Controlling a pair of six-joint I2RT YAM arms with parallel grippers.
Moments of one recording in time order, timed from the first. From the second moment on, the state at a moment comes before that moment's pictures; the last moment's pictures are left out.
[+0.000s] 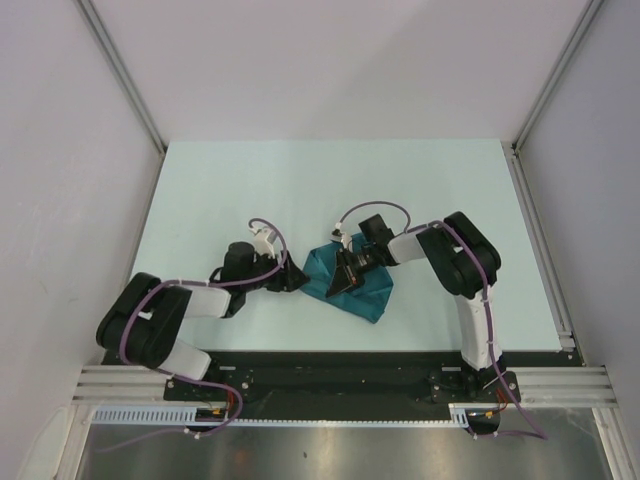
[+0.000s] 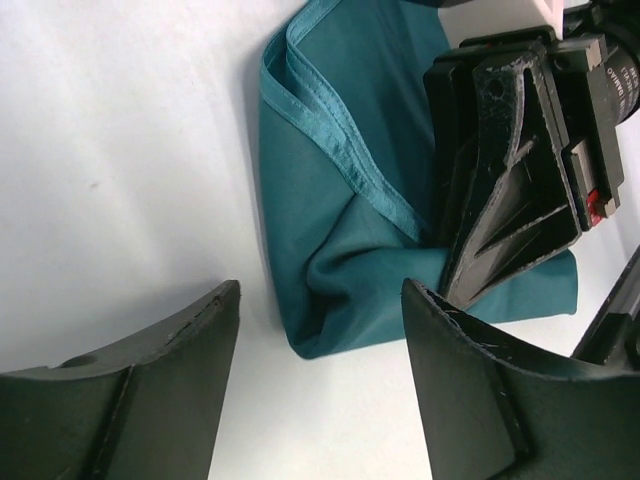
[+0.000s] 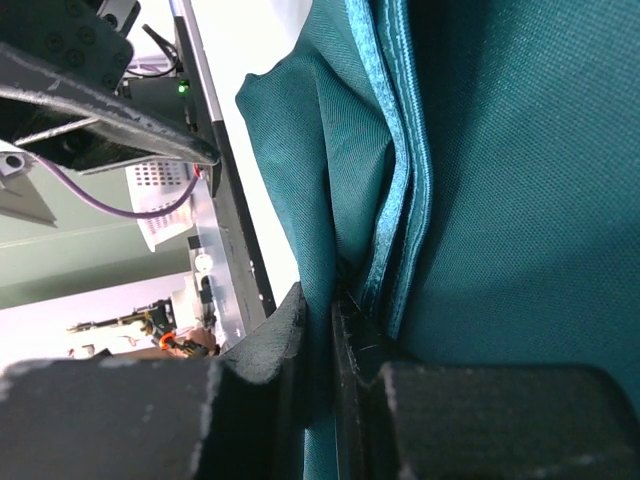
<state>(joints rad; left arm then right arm) -0.38 1.46 0.35 0.56 0.44 -0.45 0.55 2.12 1.08 0.03 -1.11 0.39</state>
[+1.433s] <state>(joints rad) -0.39 1.63 0.48 0.49 0.56 -0.56 0.76 1.68 1.04 -0.11 -0.48 0.14</state>
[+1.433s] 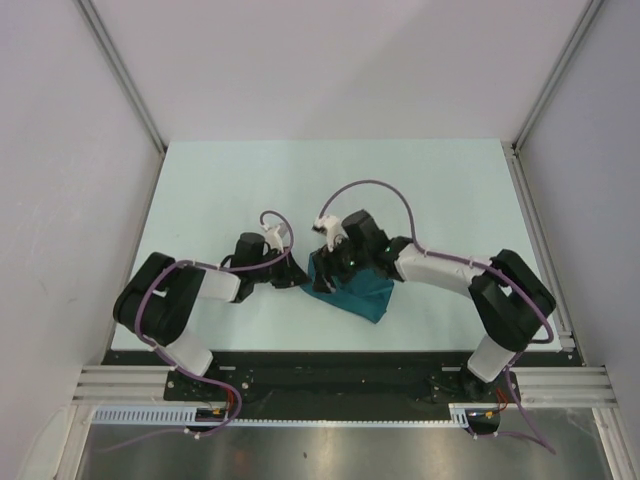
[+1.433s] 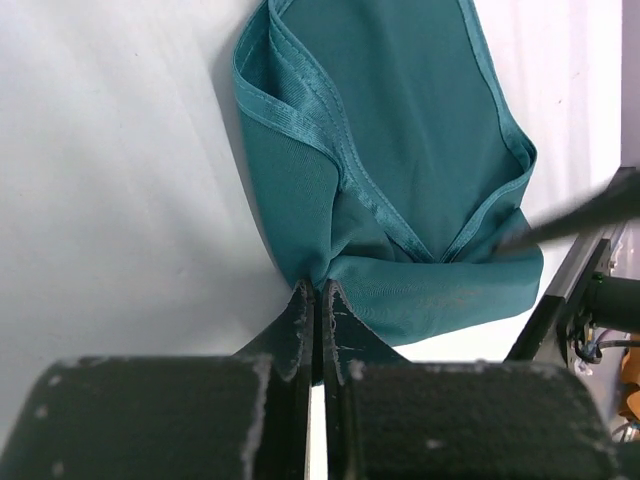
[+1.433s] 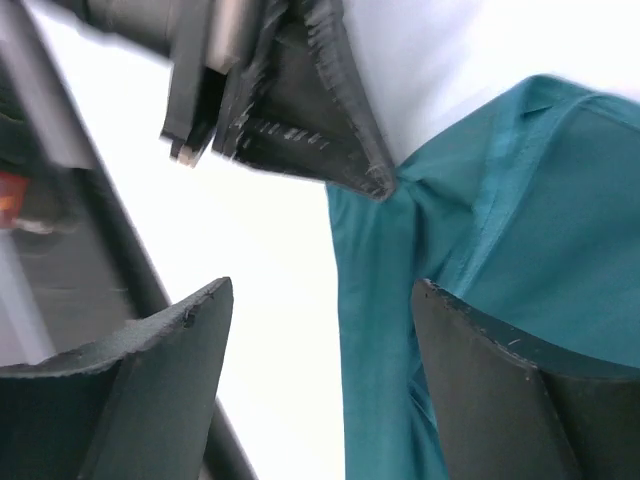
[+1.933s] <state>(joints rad) -0.36 1.66 0.57 0.32 0.60 -0.56 1.13 1.59 0.69 0.24 0.24 -0.11</state>
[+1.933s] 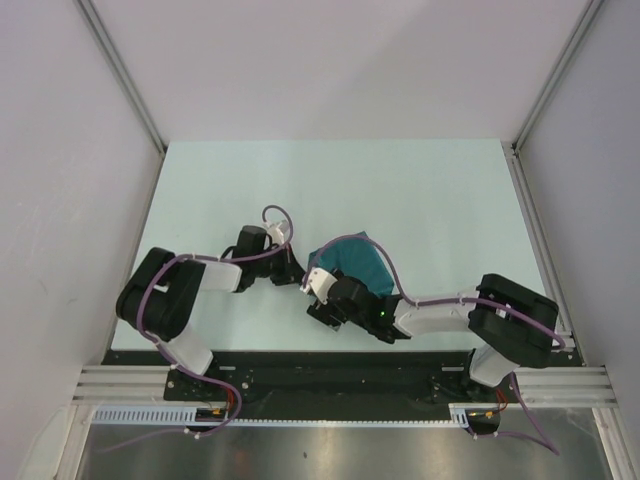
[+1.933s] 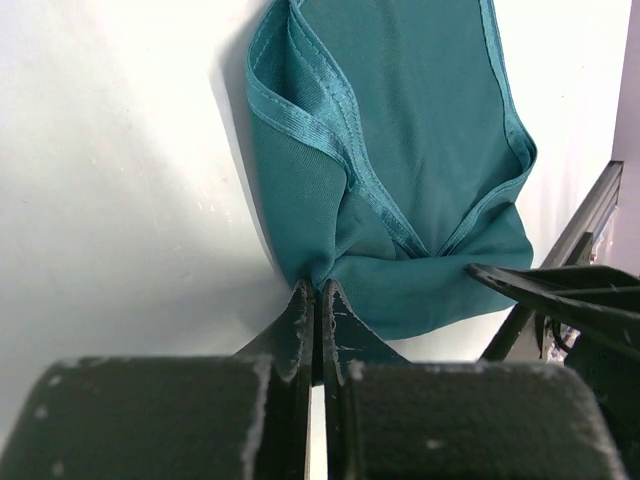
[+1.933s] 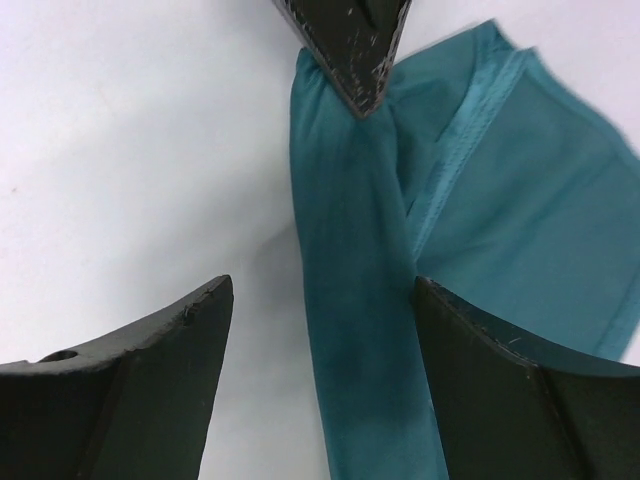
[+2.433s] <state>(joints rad) -0.36 1.67 0.61 0.26 0.62 -0.56 1.17 1.70 0.73 0.30 0.44 -0.19</state>
